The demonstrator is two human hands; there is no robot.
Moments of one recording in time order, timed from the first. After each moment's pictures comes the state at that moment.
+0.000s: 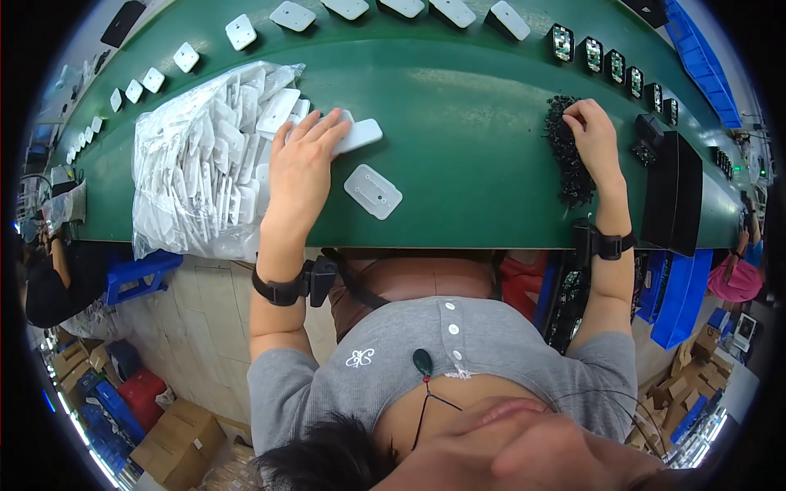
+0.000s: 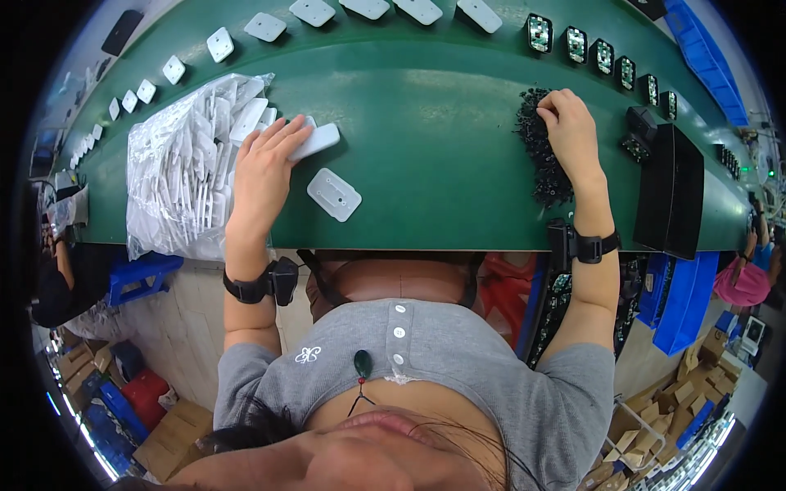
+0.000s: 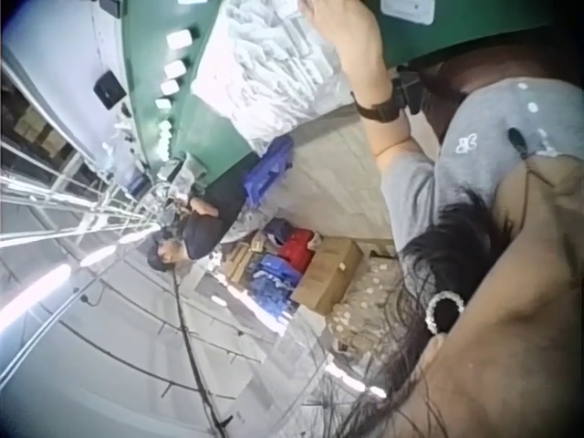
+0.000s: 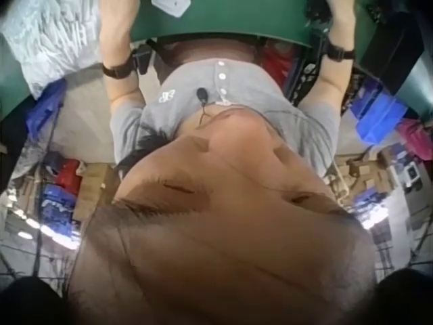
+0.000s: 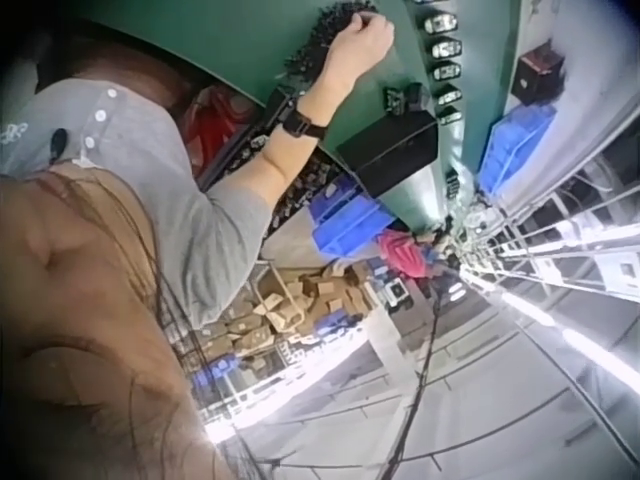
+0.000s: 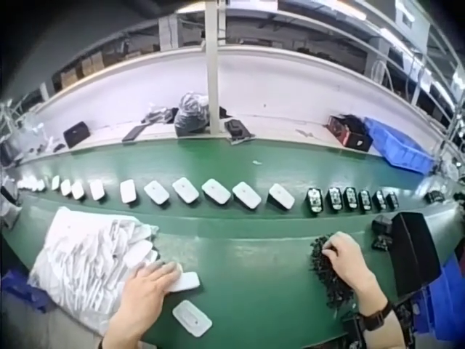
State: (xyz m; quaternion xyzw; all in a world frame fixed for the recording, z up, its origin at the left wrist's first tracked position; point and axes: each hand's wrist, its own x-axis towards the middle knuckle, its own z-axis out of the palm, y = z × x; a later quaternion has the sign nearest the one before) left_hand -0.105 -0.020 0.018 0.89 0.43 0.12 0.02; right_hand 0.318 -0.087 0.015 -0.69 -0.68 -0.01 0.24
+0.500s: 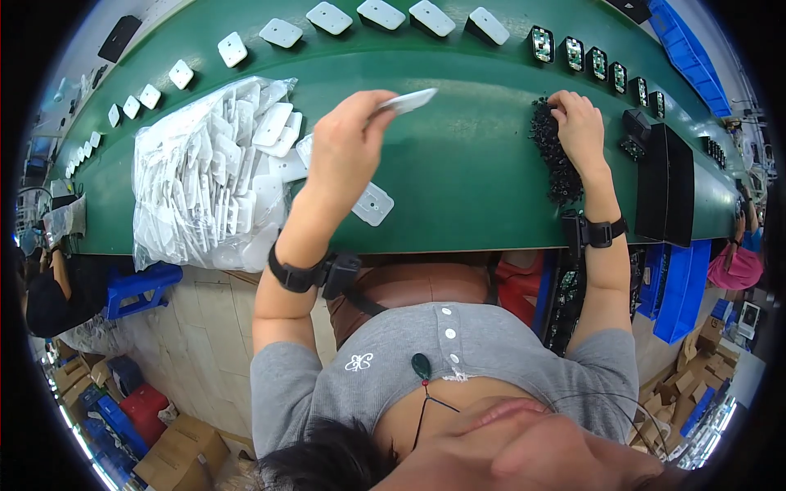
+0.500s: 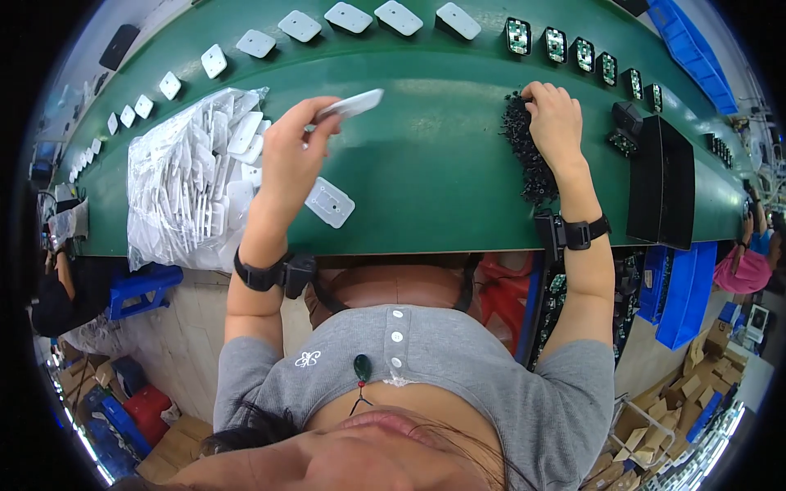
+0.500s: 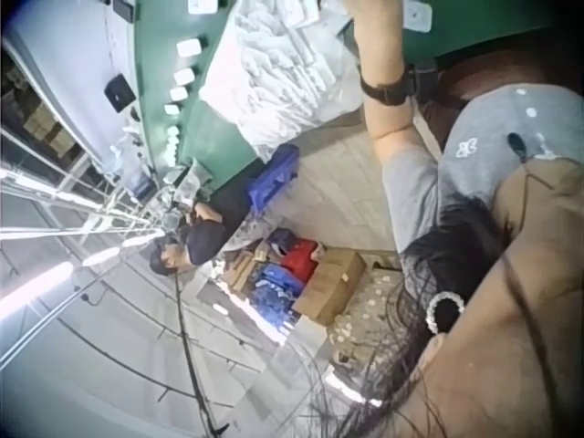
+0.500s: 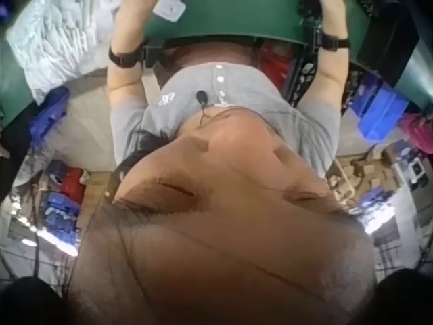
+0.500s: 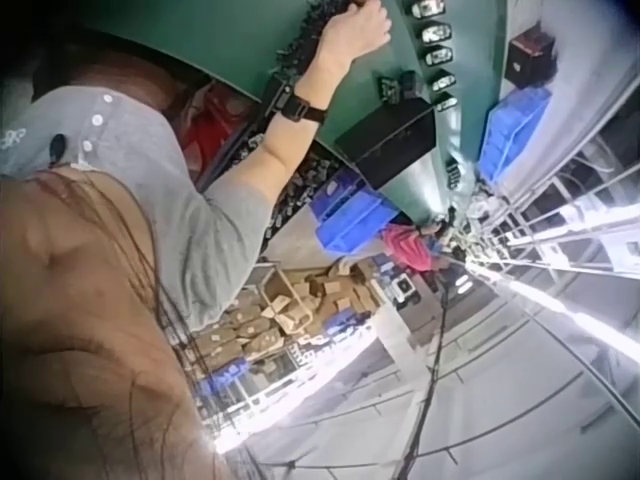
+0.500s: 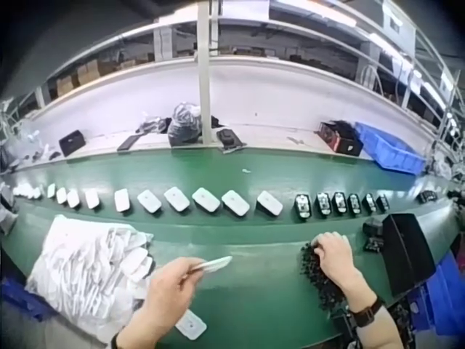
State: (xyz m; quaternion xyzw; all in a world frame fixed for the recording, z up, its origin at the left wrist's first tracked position) left_hand -0.035 -0.012 0.043 0.79 0.40 0.37 0.27; right_hand 0.313 -0.079 0.015 -0.70 -0.68 -0.14 0.15
